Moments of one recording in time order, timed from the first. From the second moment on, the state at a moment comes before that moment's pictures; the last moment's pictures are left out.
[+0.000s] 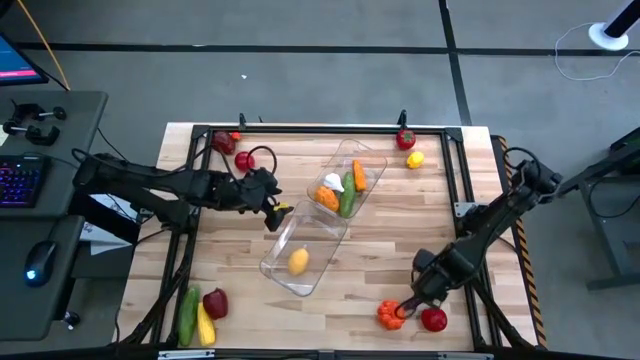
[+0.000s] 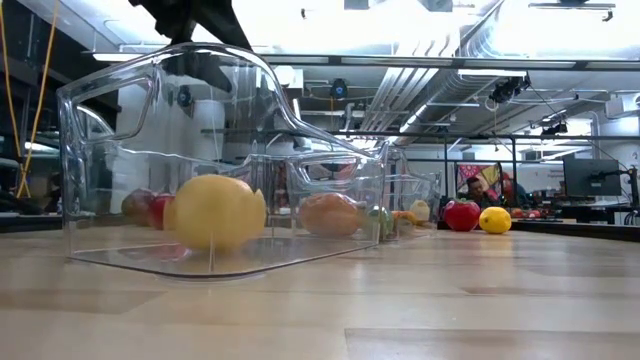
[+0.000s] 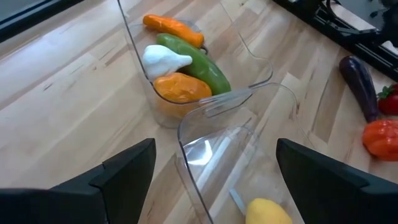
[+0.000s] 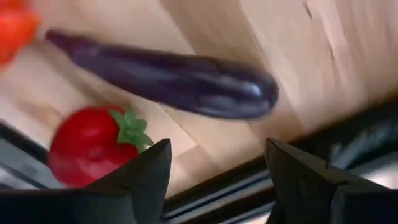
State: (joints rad) left arm -0.12 1.20 0.98 -0.55 -0.36 -0.65; right arm 0.77 1.46 0.97 -1.11 -0.25 1.34
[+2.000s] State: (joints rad) left arm -0.08 1.20 0.98 -0.53 -0.35 -0.65; right arm -0.01 1.09 0.97 -0.47 0.33 0.93
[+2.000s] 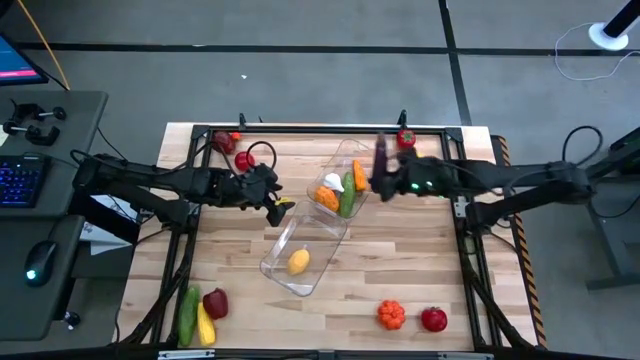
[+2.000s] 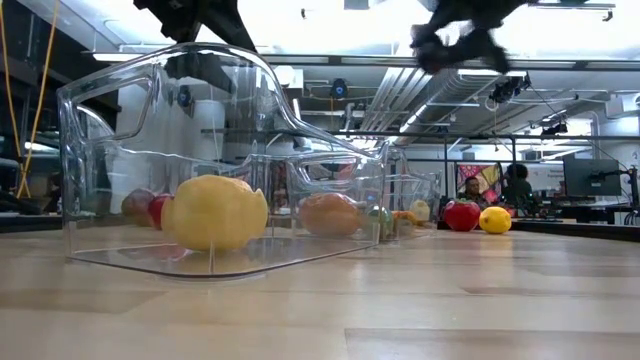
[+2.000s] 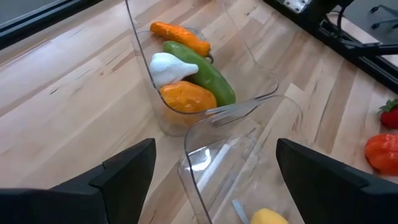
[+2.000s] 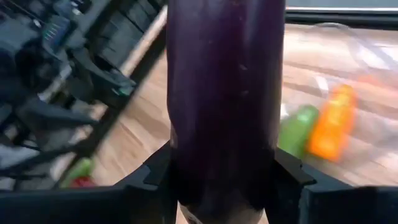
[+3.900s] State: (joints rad) left arm -0.12 1.20 0.98 -0.56 -0.28 -0.65; right arm -0.13 1.26 0.97 -0.42 0.23 1.07
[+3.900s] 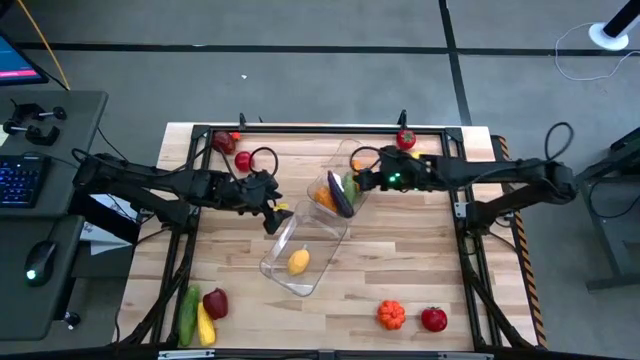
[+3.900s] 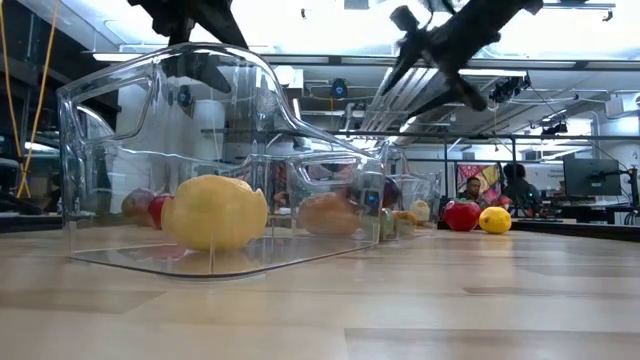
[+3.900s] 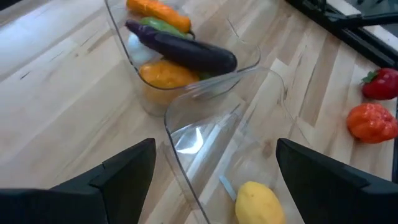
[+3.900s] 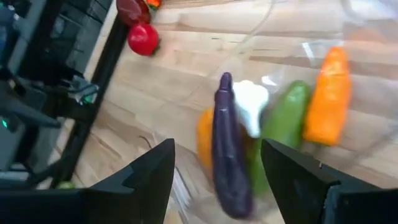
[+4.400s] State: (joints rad) left arm -0.09 1.20 0.98 -0.40 -0.32 -0.60; right arm 0.23 1.06 0.97 -0.88 -0.02 1.04
